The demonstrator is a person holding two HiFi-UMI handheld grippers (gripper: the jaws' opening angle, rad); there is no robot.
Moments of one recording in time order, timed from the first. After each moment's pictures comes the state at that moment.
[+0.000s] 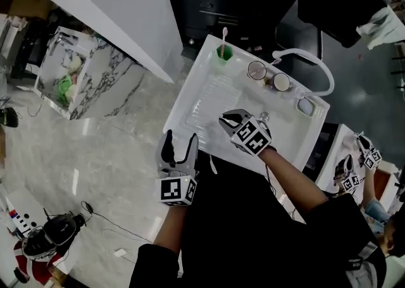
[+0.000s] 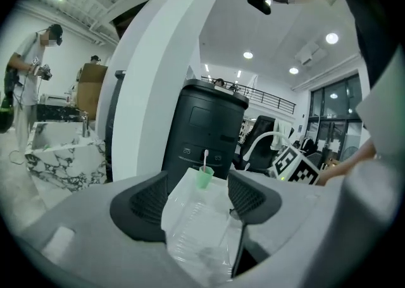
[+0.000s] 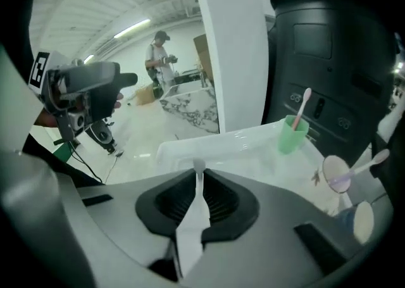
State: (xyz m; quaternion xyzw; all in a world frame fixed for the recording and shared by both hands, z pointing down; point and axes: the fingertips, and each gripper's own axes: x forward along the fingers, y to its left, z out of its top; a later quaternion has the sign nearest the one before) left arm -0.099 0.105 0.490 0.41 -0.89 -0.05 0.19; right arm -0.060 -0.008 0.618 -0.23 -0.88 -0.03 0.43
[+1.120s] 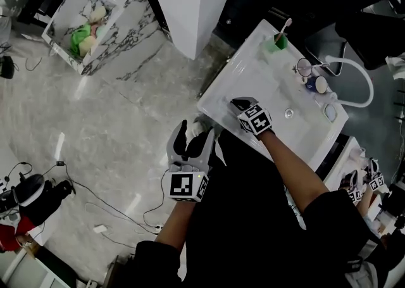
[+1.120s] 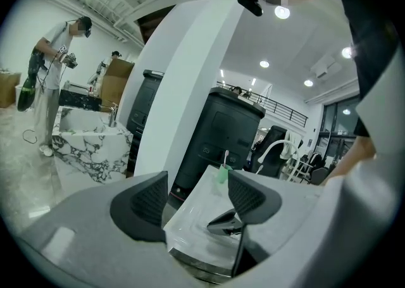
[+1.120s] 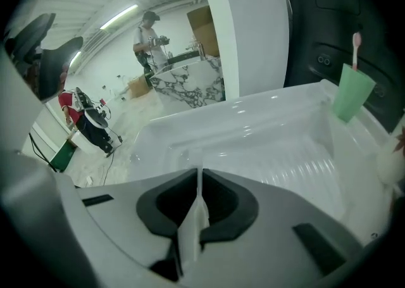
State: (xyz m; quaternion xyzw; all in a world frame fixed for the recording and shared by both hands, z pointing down) left arm -0.120 0.223 0.531 0.36 -0.90 -0.10 0.21; right arm -0.112 0.079 0.771 -0.22 -0.85 -0.01 0.48
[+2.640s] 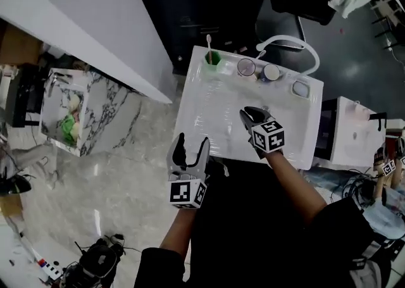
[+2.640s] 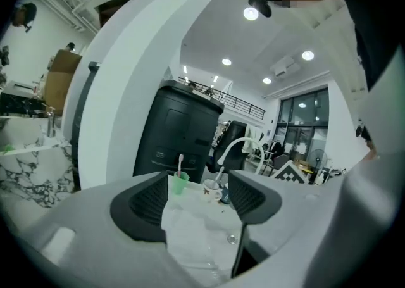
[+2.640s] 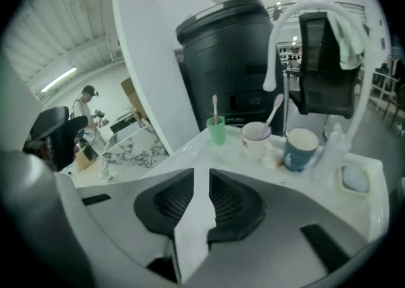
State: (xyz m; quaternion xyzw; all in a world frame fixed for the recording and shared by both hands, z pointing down) left arm -0.101 0.089 0.466 0.53 -0.83 -0.07 0.17; right arm -0.035 -0.089 0.599 0.08 -0.93 0.16 0.33
